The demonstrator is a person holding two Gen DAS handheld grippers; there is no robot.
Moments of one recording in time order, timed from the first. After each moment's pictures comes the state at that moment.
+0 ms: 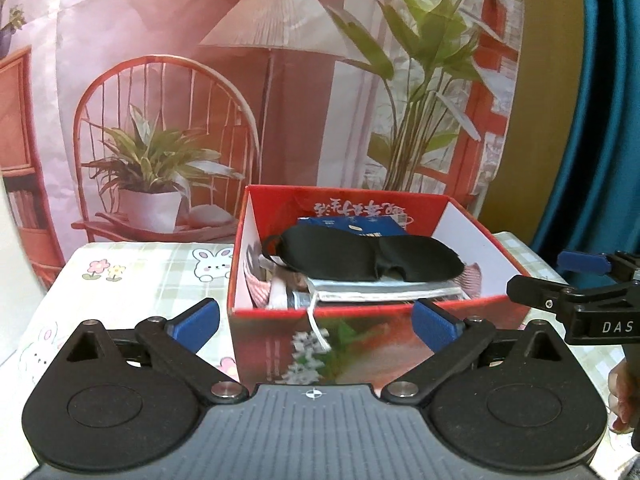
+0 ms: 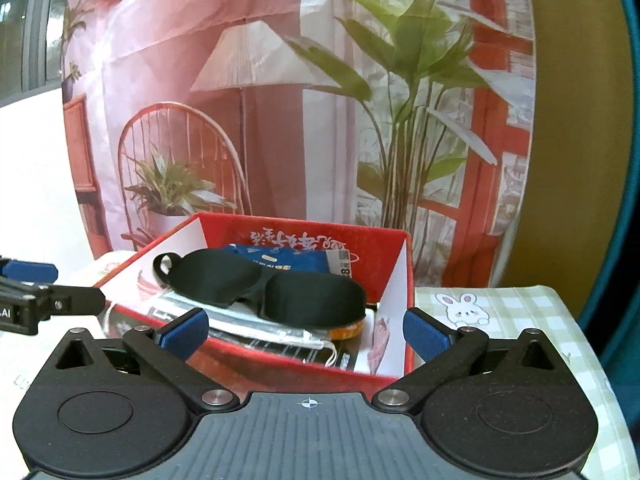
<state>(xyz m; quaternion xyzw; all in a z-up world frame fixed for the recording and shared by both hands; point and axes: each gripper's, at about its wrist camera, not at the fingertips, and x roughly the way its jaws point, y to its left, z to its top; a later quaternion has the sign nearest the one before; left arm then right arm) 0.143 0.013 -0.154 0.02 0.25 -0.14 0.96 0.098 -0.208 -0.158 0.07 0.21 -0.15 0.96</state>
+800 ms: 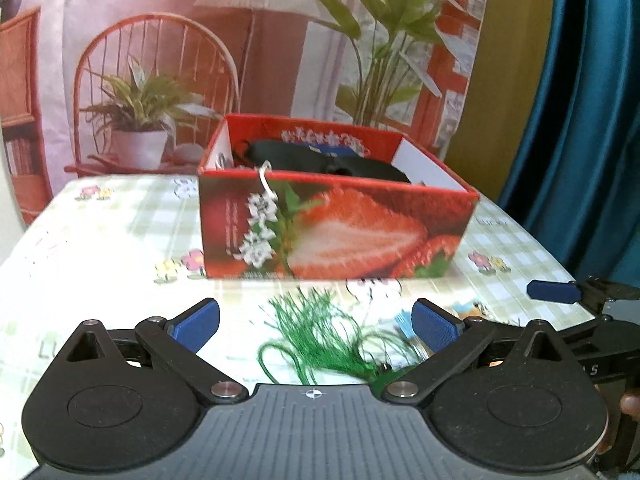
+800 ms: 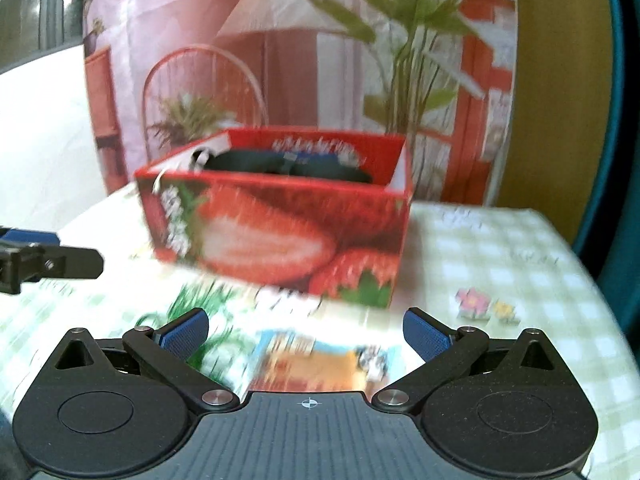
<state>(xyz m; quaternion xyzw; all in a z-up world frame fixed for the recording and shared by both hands) 0.051 0.011 -0.199 0.00 0.29 -0.17 0.94 0.003 -0.157 -0.220 0.08 0.27 -0.13 0.95</state>
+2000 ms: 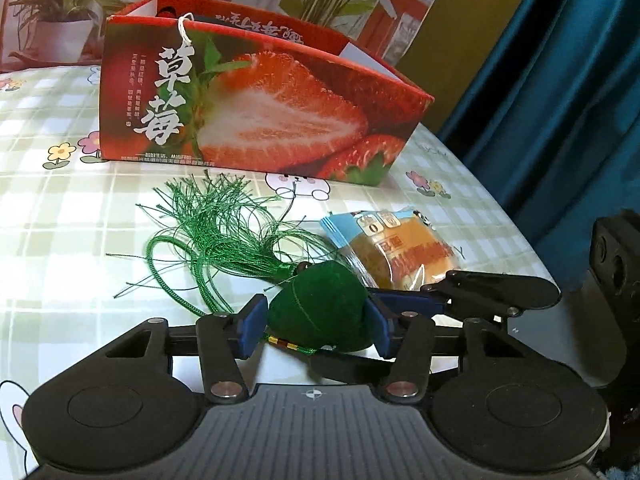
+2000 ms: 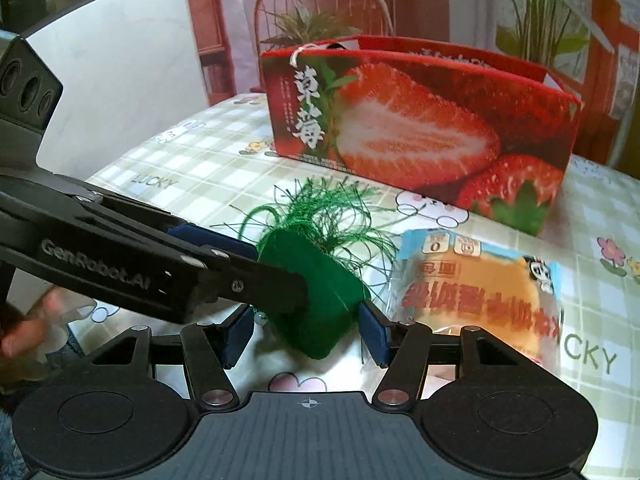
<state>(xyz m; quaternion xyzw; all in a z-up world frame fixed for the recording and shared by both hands) 0.070 -0.007 -0.273 -0.06 0.40 -0.29 0.87 0.029 -0.109 -0.274 0.06 0.35 0.03 0.93</state>
